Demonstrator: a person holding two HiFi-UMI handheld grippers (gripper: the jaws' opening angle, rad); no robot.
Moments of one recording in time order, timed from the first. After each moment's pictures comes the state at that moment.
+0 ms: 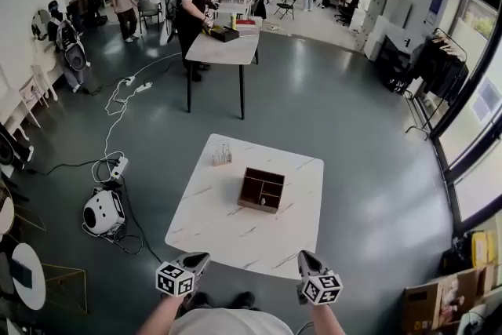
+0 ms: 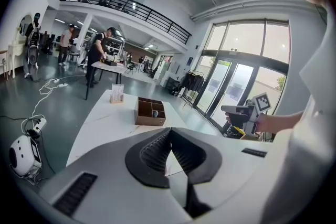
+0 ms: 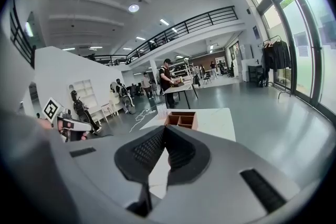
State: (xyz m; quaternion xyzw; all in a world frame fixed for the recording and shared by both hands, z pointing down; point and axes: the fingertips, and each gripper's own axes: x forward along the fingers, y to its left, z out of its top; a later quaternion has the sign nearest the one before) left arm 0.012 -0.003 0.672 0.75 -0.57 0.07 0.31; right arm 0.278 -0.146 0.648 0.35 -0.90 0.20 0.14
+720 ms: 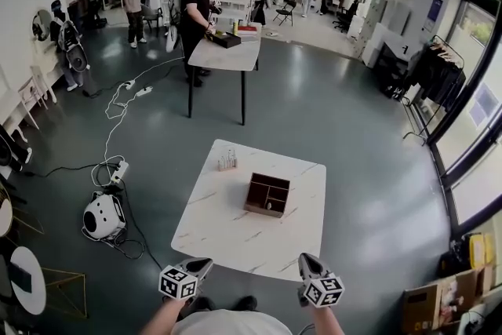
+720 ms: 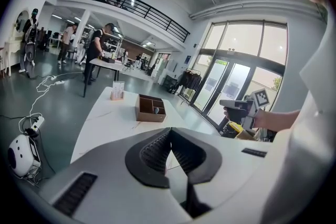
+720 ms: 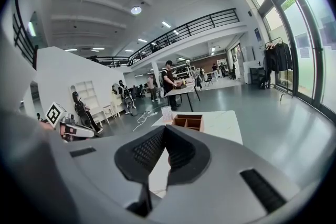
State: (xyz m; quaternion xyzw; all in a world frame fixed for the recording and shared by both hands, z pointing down) left arm -0.009 0.015 0.681 0.76 -0.56 0.08 0.32; right arm 0.247 -0.131 0.635 0.35 -0.91 0.19 0.13
